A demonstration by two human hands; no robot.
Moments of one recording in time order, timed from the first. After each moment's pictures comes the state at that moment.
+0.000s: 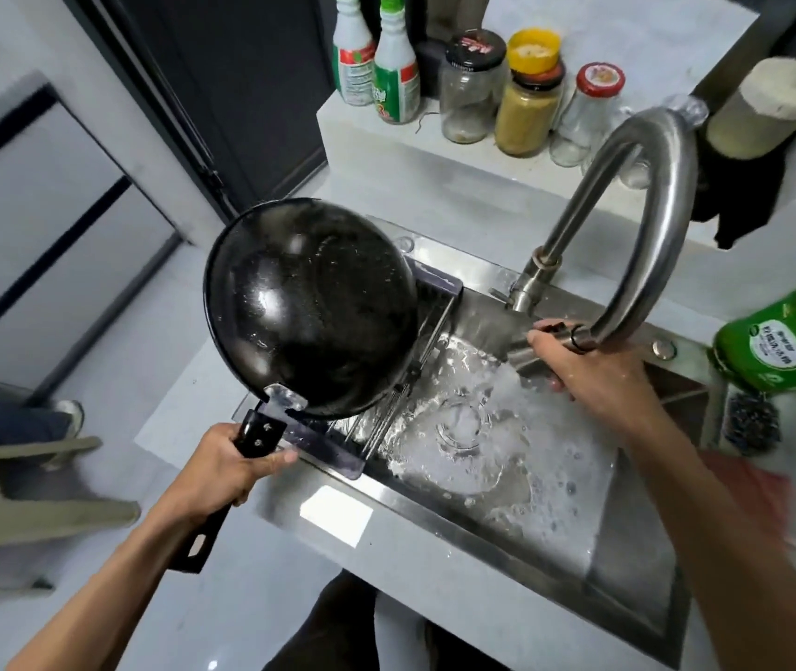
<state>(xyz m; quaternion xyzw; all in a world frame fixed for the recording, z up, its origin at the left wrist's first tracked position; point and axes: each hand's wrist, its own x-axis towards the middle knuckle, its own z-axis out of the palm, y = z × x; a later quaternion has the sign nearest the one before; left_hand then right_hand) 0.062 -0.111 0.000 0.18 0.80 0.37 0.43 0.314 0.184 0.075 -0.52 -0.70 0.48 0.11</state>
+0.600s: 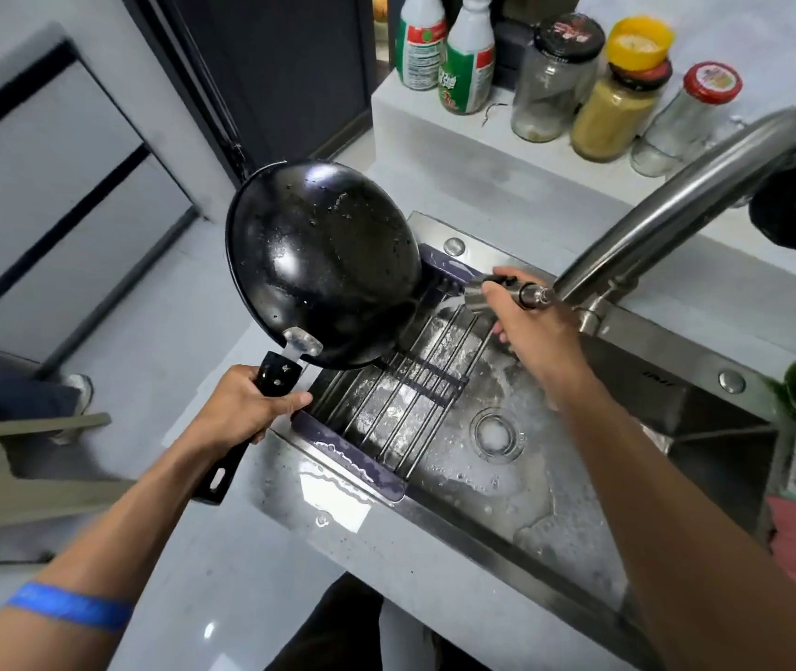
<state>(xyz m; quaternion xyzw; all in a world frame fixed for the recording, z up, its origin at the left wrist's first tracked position) -0.040 -0.082 -0.025 0.18 0.81 0.38 0.41 0.164 0.175 0.043 -0.44 -0.71 0.53 0.14</state>
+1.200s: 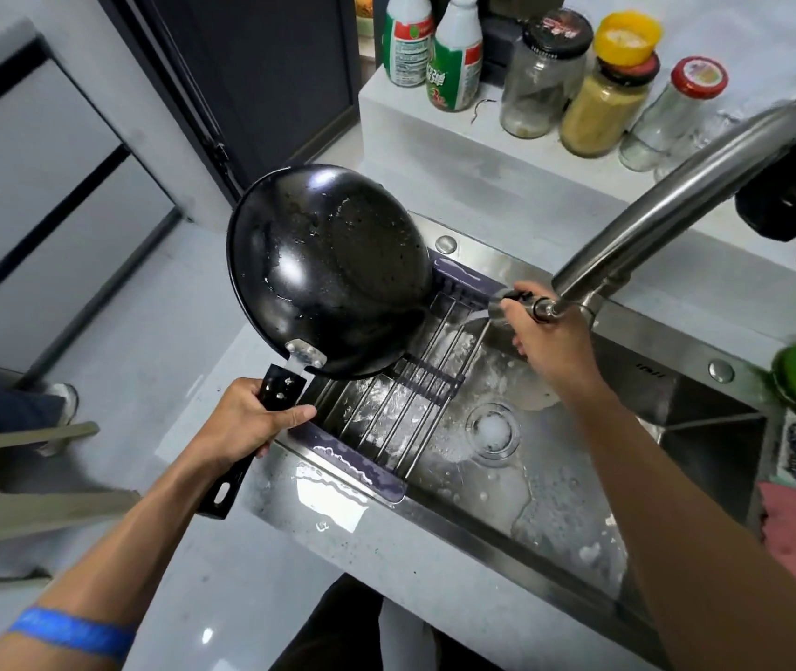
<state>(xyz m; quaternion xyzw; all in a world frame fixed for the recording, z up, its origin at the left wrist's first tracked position) -0.034 -0.083 -0.030 0.20 0.79 0.39 0.44 0.183 0.188 0.014 -0.49 -0.71 0.48 0.17</state>
